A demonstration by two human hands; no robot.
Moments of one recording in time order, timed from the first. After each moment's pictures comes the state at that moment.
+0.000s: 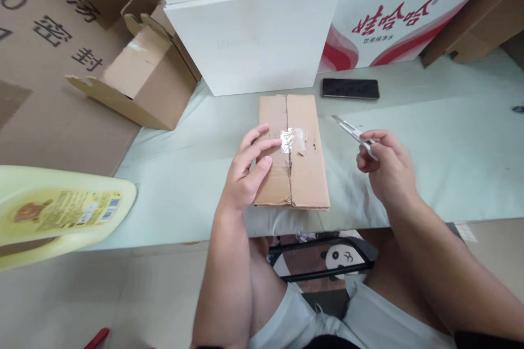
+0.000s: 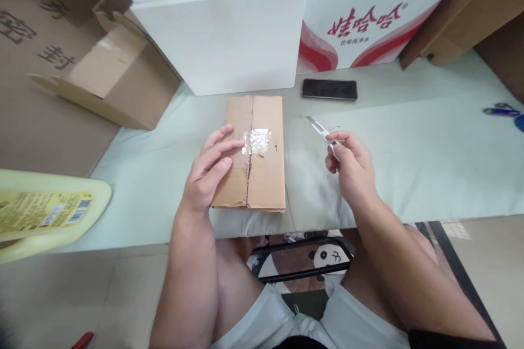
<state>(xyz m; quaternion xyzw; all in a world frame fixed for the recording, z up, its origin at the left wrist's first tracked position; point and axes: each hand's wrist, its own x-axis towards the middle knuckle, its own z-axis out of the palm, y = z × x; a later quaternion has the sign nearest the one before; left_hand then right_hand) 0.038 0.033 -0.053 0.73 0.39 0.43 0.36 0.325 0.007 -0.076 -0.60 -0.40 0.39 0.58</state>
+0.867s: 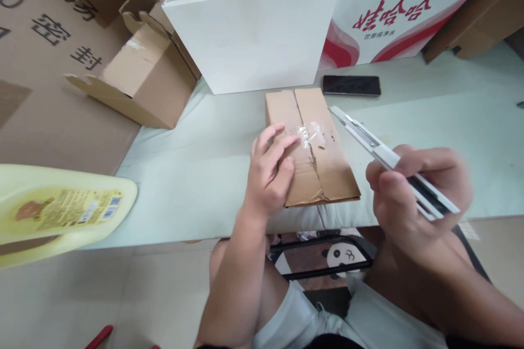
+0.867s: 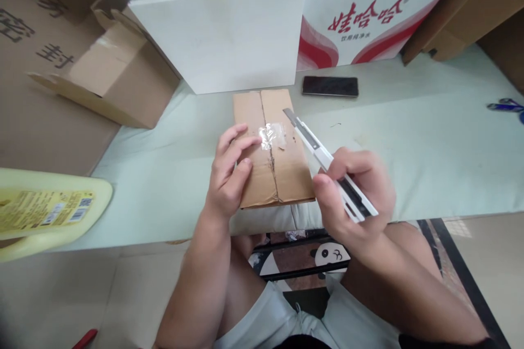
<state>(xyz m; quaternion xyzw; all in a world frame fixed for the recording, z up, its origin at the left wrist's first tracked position) 0.076 0.016 -0.051 0.76 0.42 0.43 0.25 0.280 -0.046 -0.021 -0.49 -0.61 0.16 0.60</state>
